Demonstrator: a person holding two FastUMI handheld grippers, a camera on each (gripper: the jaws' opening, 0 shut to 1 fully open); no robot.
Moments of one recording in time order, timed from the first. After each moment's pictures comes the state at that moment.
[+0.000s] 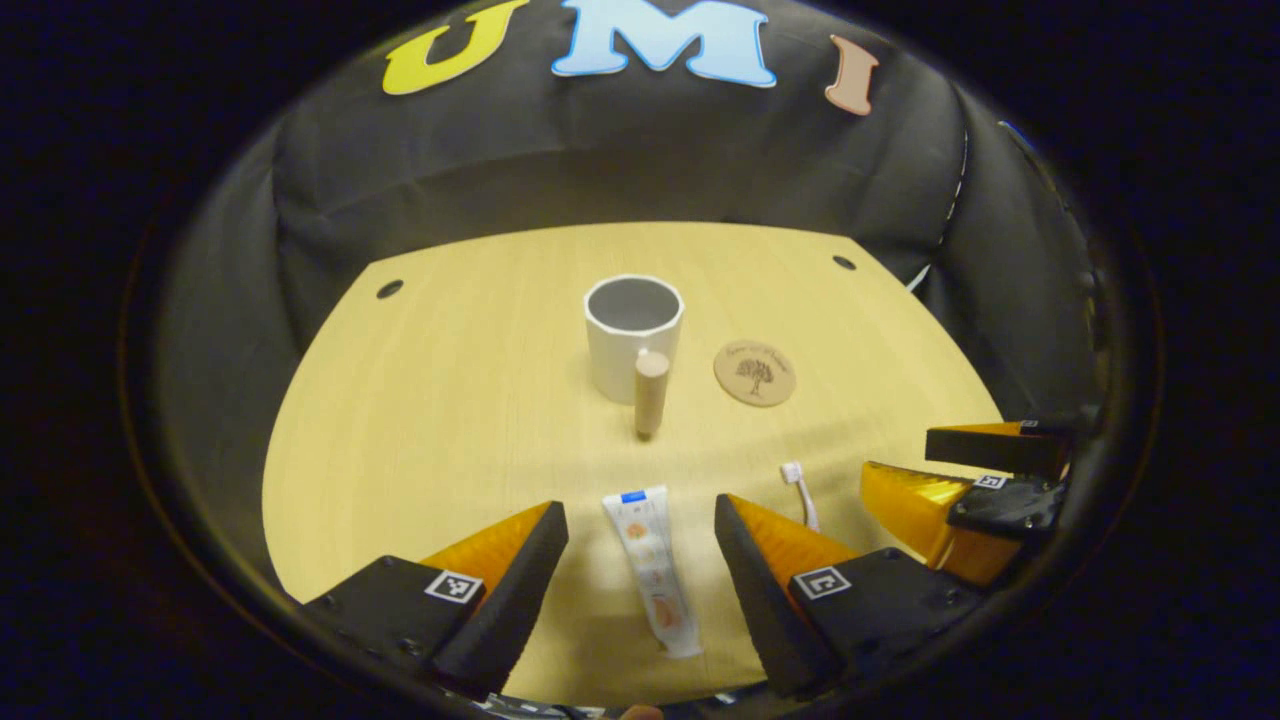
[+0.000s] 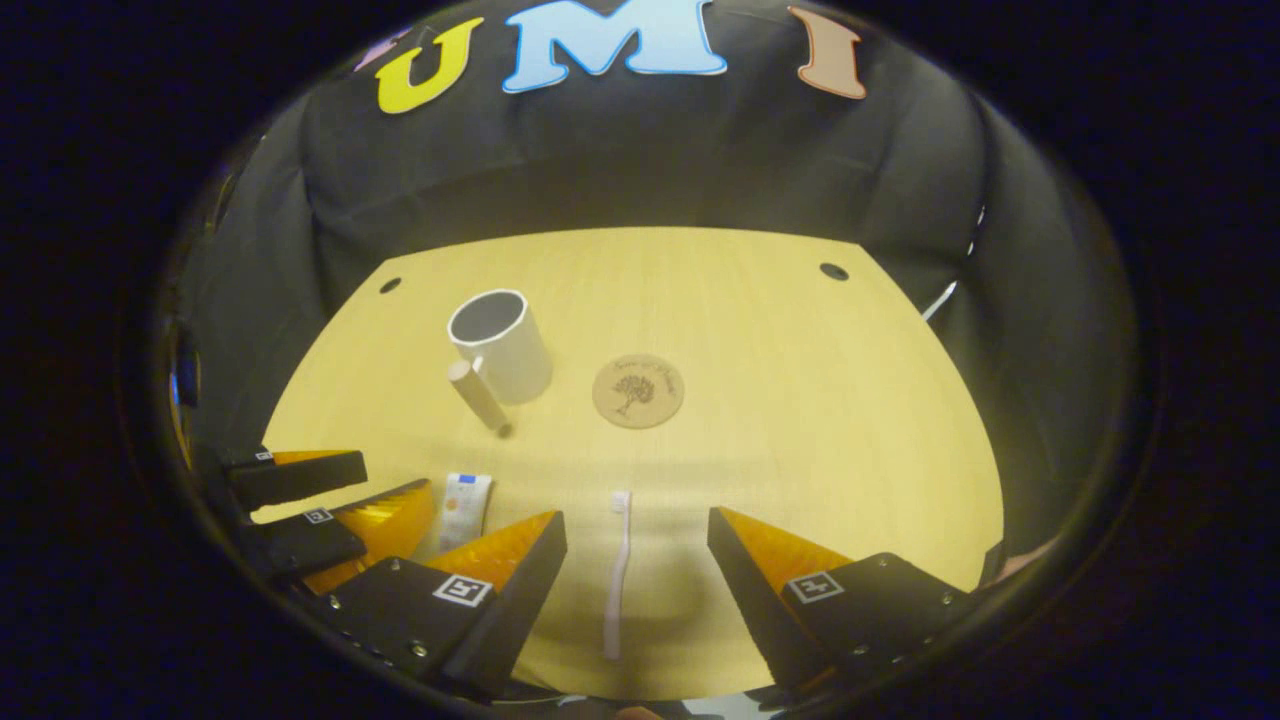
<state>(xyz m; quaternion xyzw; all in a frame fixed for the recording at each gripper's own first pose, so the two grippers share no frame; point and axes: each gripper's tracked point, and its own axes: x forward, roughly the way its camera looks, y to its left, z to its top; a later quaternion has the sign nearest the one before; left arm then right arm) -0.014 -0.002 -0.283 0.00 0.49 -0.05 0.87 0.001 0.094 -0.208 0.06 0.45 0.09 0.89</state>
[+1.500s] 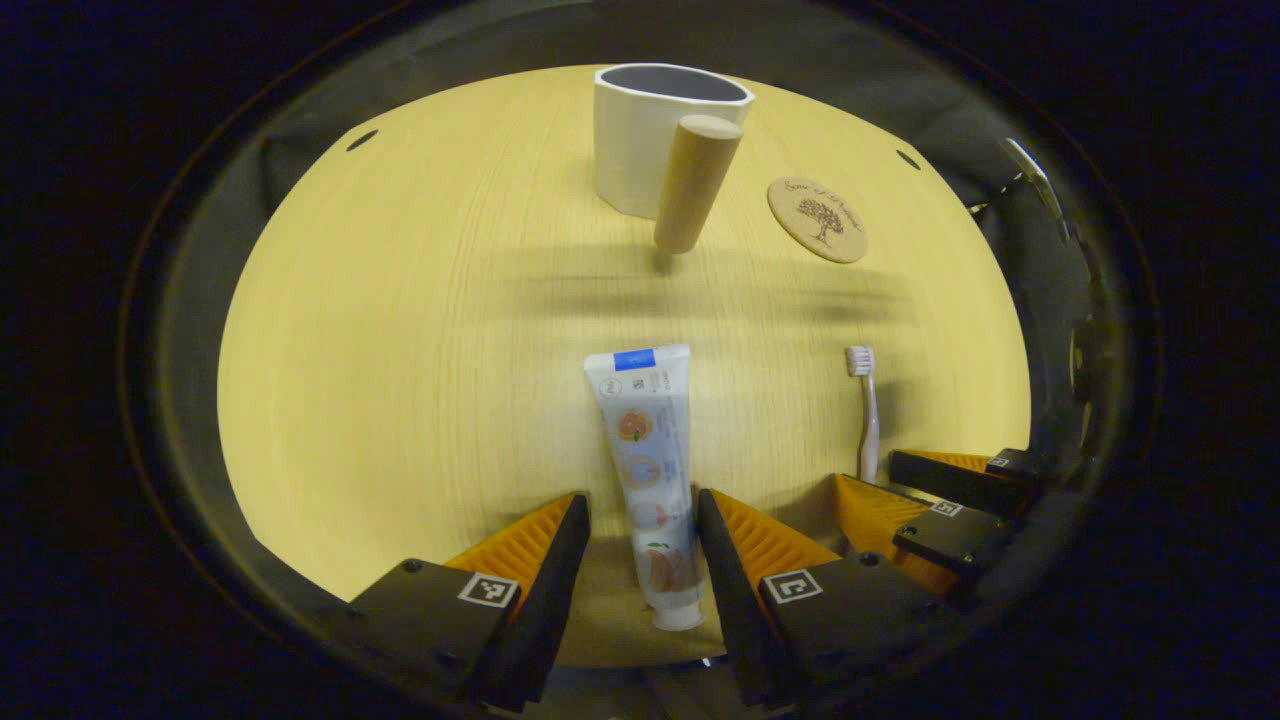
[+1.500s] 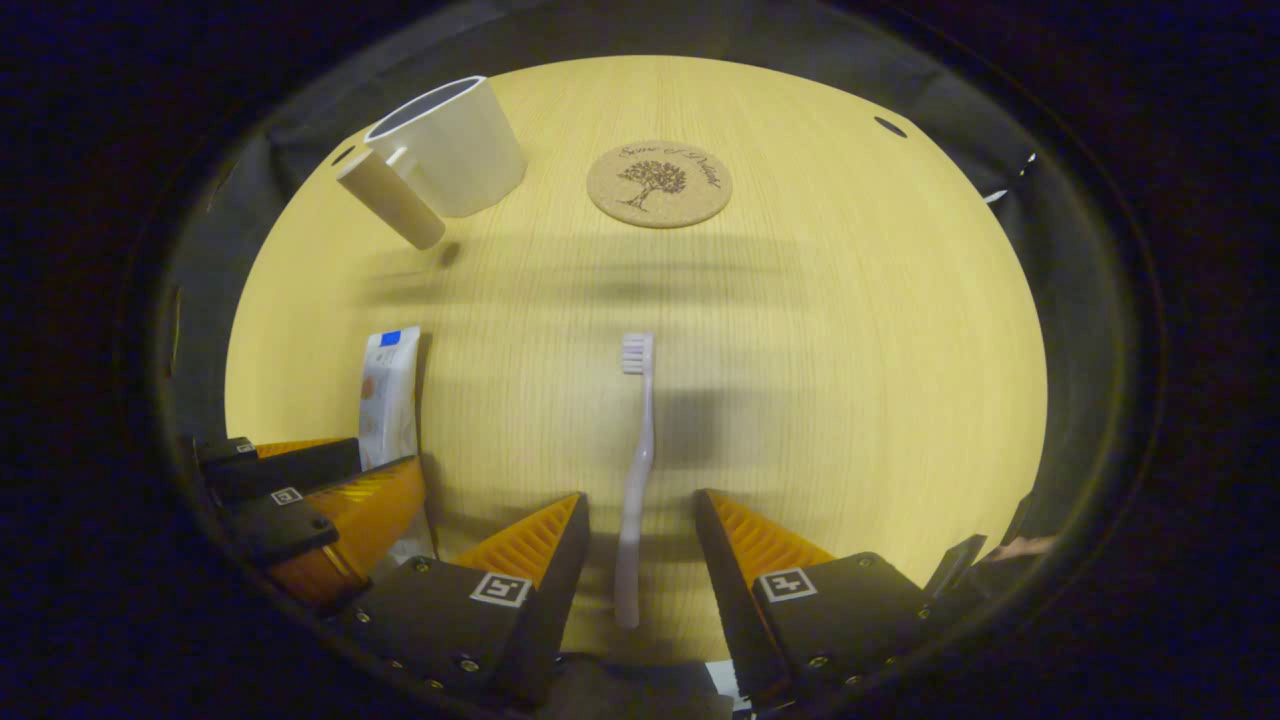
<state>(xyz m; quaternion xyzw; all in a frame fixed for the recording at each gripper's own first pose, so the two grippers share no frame) -0.067 -0.004 -0.374 -0.05 0.67 -0.02 0.74 -0.048 0.123 -0.311 0.03 0.65 0.10 0.76</state>
